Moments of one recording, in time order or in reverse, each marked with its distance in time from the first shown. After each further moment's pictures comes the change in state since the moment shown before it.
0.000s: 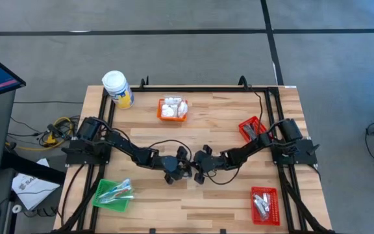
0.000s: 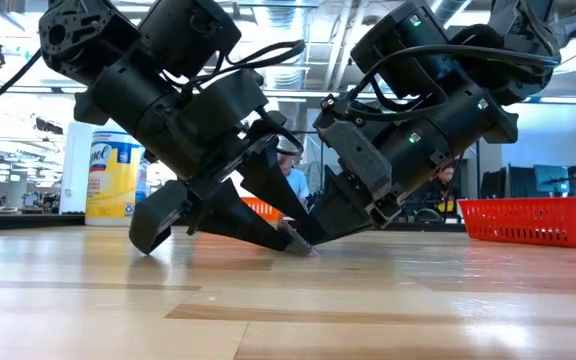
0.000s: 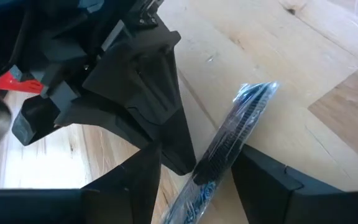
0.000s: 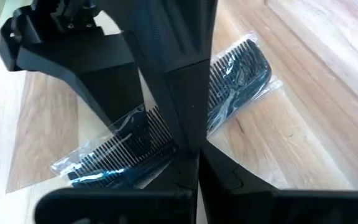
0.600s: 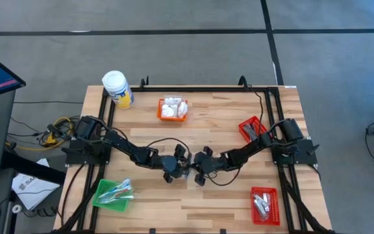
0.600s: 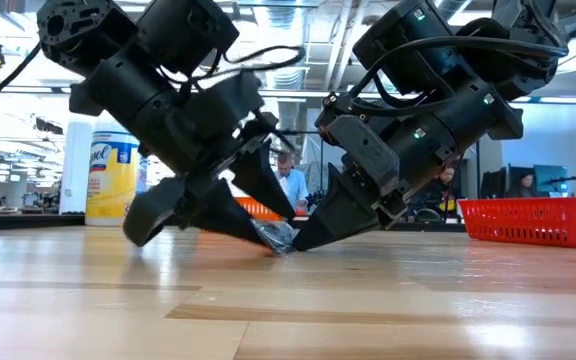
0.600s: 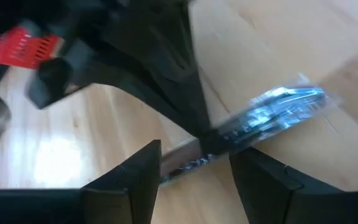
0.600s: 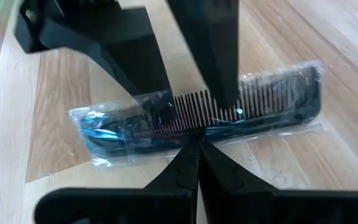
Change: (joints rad) left arm 0.000 -0.039 -0.001 -0.085 -0.049 -0.050; right arm 0.003 -0.003 0.002 -0.038 -0.009 0.029
